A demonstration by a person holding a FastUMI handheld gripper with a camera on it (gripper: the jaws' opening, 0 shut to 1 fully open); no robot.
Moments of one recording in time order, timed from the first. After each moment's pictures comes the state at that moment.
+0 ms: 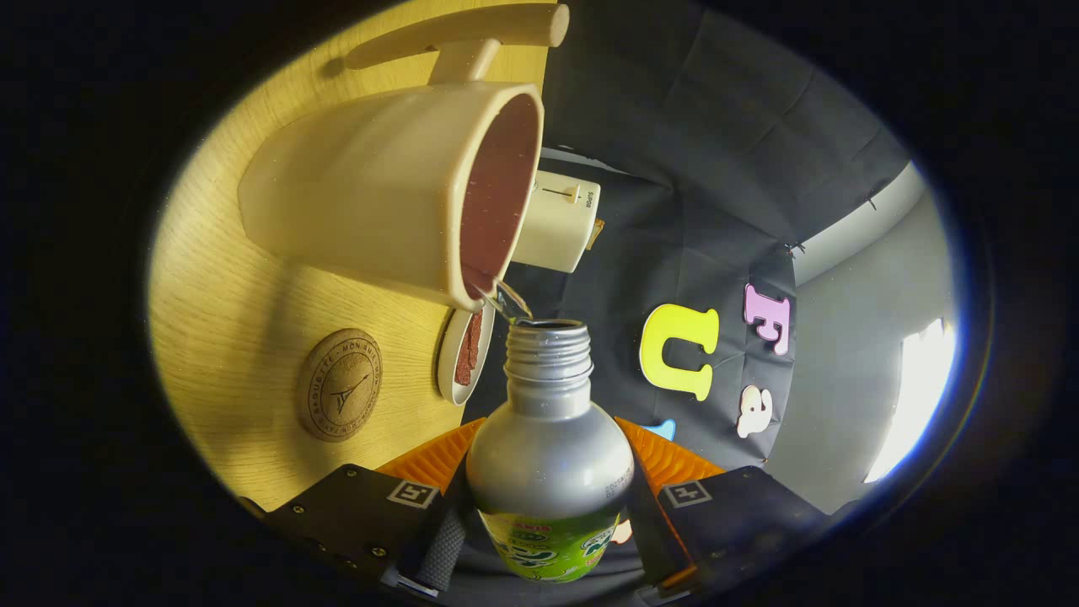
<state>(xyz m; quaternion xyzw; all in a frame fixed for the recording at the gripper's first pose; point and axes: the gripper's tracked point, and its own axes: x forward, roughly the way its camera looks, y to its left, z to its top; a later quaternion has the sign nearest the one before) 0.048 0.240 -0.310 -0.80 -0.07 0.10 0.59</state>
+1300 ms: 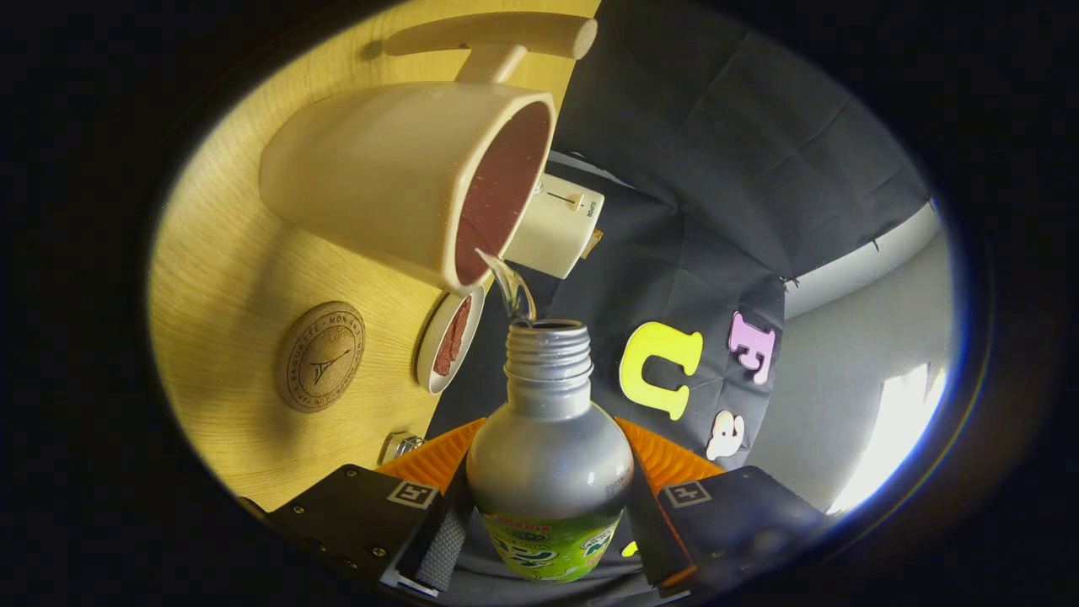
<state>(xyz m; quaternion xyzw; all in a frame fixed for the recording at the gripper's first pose) 0.041 0.241 -0.296 -0.83 -0.11 0.08 0.54</state>
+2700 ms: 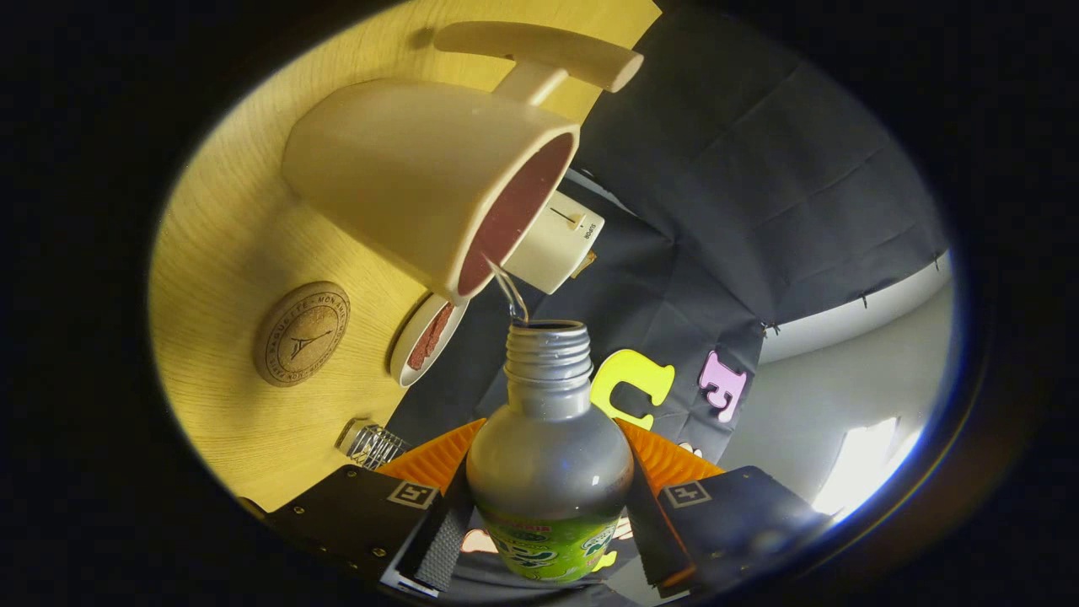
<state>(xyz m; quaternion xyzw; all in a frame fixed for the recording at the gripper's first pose) 0.037 0.260 -0.282 -0.87 -0.16 0.08 0.47</state>
